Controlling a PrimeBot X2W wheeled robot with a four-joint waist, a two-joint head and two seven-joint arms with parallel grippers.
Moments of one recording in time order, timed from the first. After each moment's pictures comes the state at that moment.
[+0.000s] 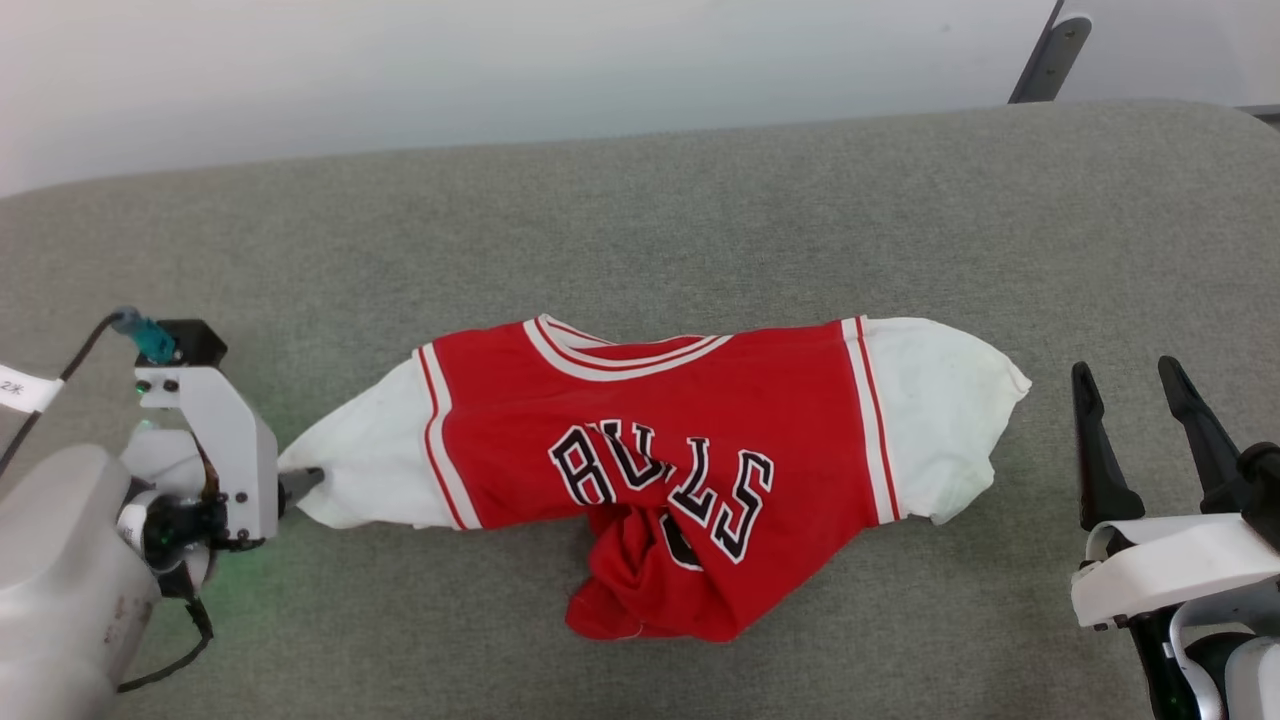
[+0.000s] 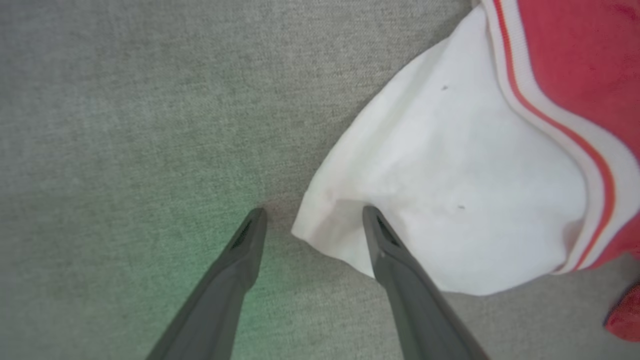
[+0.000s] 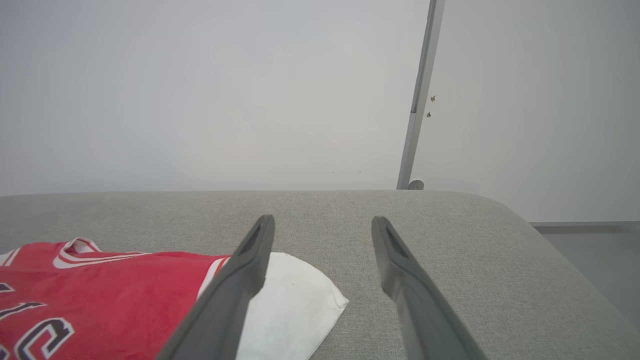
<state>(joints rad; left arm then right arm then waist) -0.80 0.61 -0.70 0.86 -1.01 -0.13 0.60 -0.15 -0.09 -0.08 -0.04 0.16 0.13 -0.02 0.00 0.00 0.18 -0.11</state>
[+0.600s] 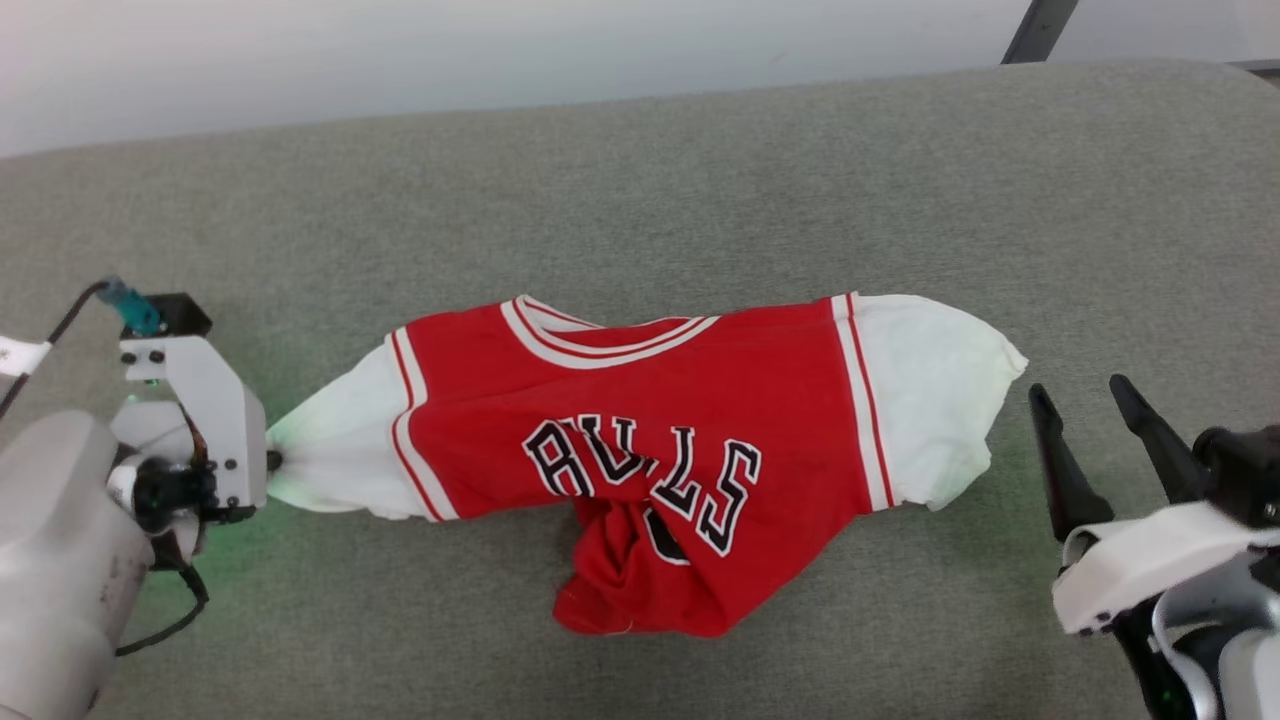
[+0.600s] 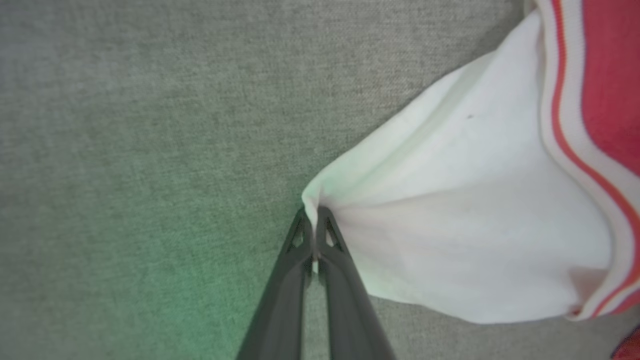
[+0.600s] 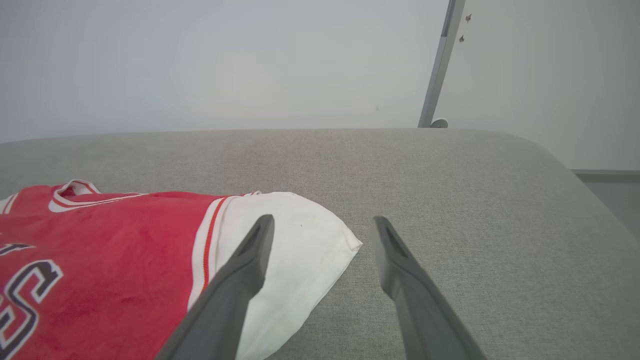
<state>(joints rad) -0.87 0.57 -0.73 0.97 -1.03 -0.13 0.66 -0.16 -0.12 -0.02 -0.05 0.21 0.13 0.13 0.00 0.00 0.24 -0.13</state>
